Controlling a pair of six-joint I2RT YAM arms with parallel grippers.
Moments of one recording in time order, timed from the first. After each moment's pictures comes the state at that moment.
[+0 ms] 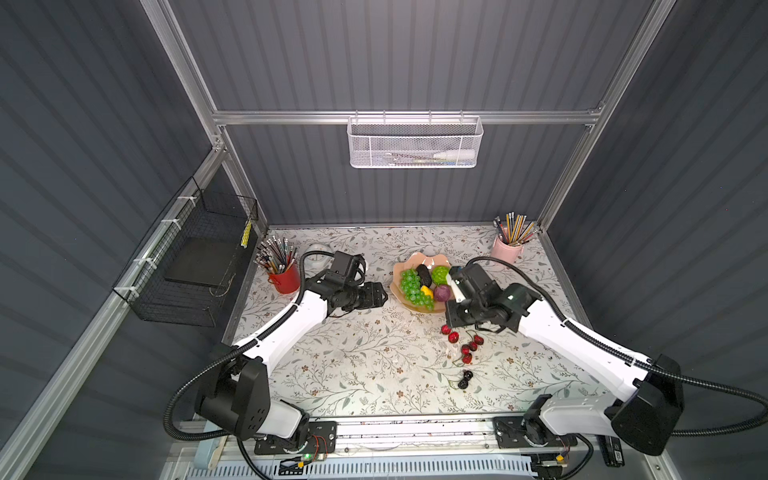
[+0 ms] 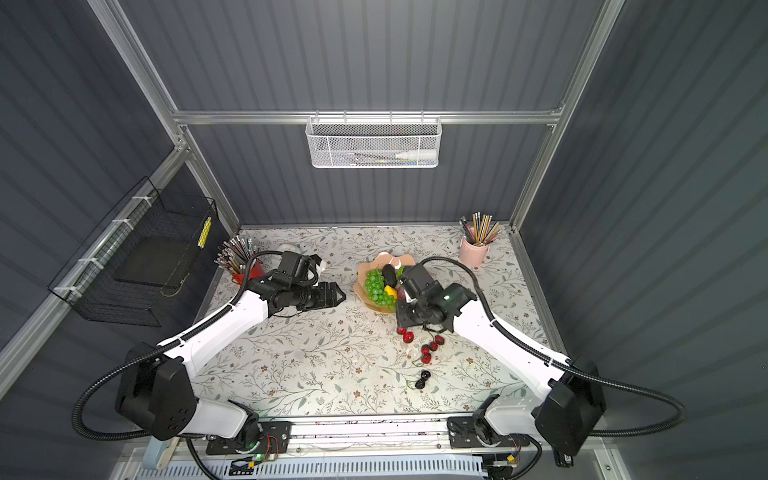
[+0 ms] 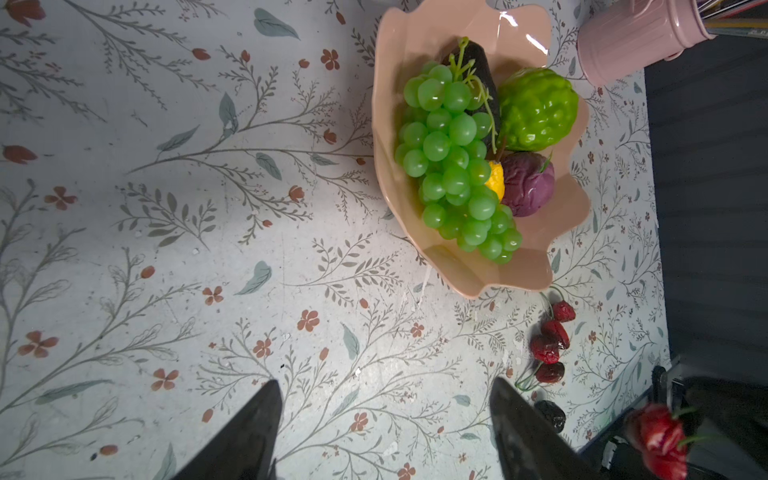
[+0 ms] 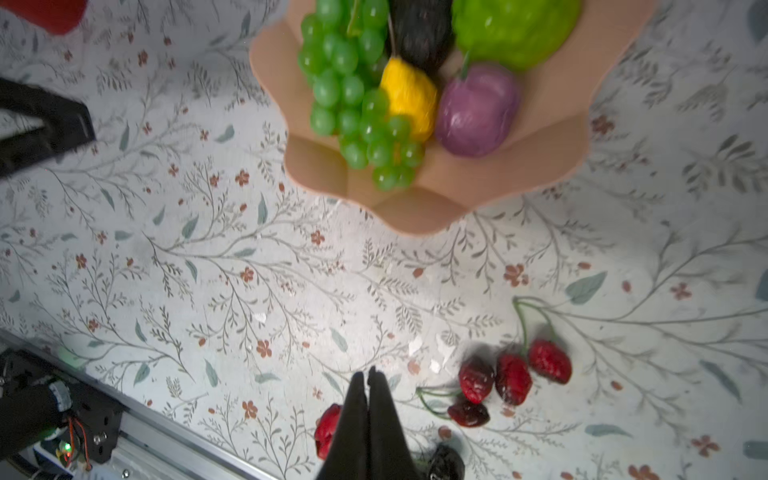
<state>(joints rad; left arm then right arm) -0.48 1.44 1.07 -0.57 0.27 -0.48 0.64 1.35 1.17 -0.80 0.00 0.45</state>
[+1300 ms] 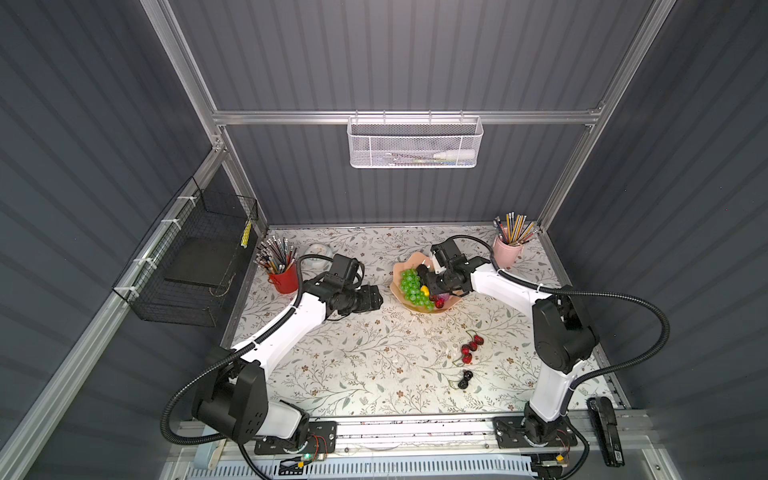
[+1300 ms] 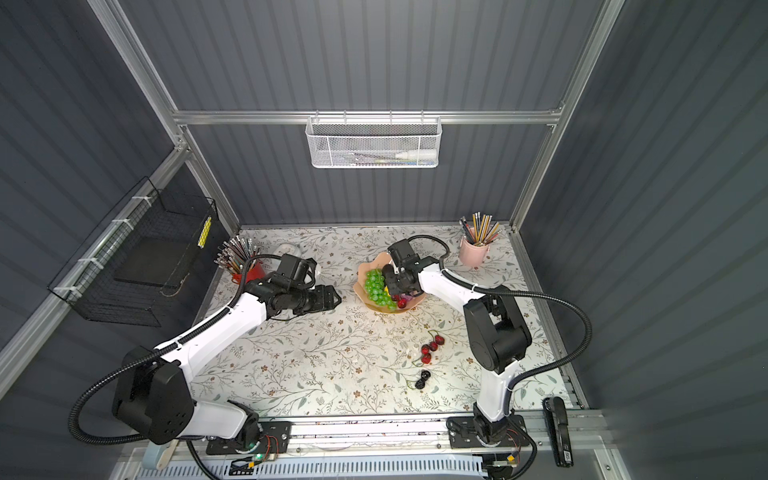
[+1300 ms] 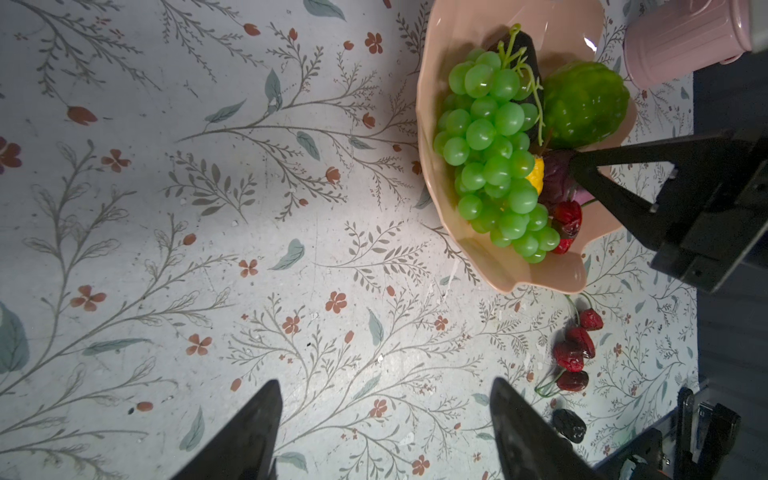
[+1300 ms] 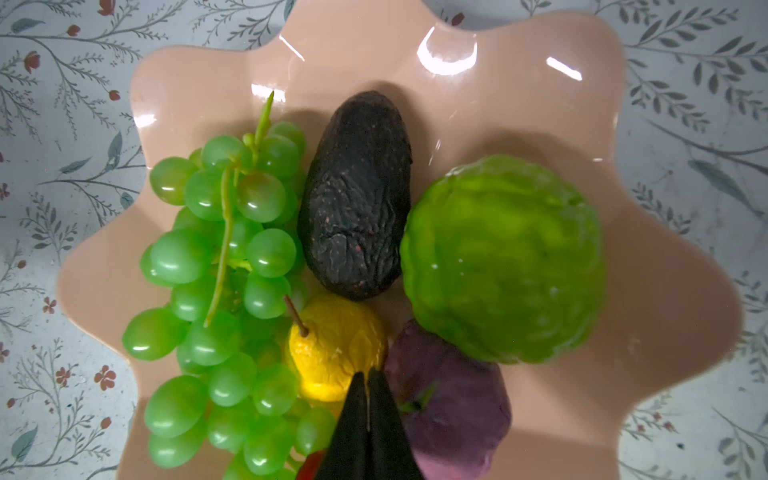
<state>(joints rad) -0.48 1.42 1.07 -0.62 0.22 -0.50 0.53 1.86 1.36 -0.53 0.03 0.27</state>
